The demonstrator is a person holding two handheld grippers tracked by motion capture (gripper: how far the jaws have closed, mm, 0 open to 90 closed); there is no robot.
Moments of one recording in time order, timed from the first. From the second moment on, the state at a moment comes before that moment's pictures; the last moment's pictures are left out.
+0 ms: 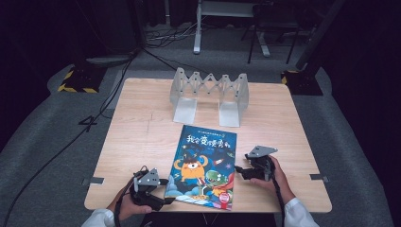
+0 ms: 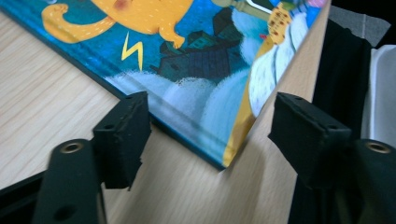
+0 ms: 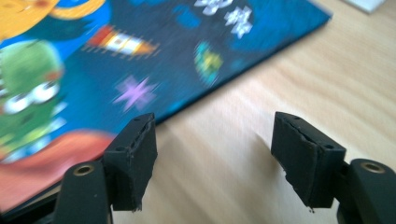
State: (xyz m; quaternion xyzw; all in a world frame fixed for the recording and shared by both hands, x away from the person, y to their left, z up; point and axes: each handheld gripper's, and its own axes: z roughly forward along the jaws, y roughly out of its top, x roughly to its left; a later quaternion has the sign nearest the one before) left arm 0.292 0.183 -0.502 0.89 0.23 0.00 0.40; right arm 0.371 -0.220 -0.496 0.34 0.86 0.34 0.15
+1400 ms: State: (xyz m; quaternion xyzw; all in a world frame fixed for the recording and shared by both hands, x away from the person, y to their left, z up) left arm 0.296 0.158 -0.505 0.89 0.27 0.10 0.36; right arm 0.294 -0.200 -0.463 0.27 0.96 0.11 0.03
